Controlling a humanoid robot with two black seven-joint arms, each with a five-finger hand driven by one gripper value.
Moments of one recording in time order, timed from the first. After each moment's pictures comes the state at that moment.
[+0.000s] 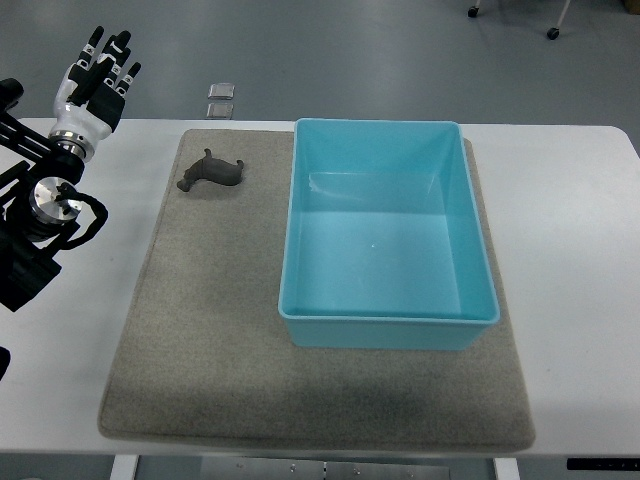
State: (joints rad) left arm -0.85 0.34 -0.72 -0.54 -0.21 -0.21 -0.37; right arm 0.02 0.00 -0.01 0.11 -0.02 0.15 0.06
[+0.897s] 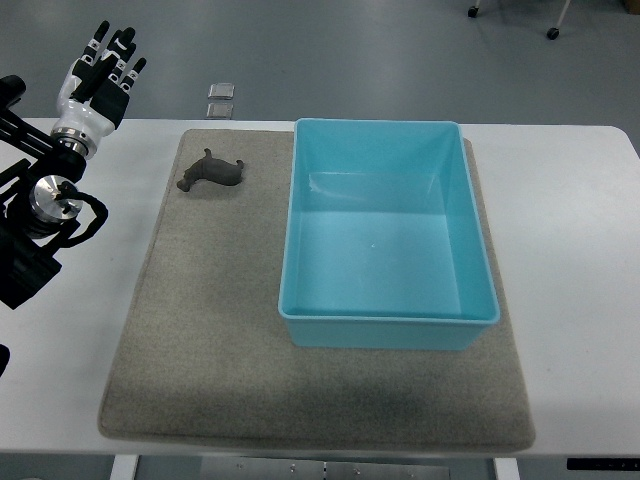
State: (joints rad) left arm -0.86 0.34 -0.69 -0.53 -0.21 -0.27 -0.37; right arm 0.02 0.00 -0.01 0.11 -0.02 0.15 0.06
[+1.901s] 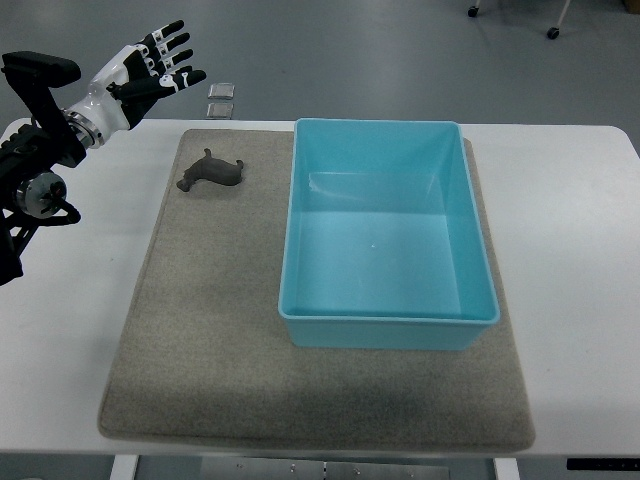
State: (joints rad) left arm -0.93 0.40 -0.62 -0.53 0.48 -0.38 -0.38; right arm 0.02 0.00 -0.01 0.11 -0.02 0.16 0.06
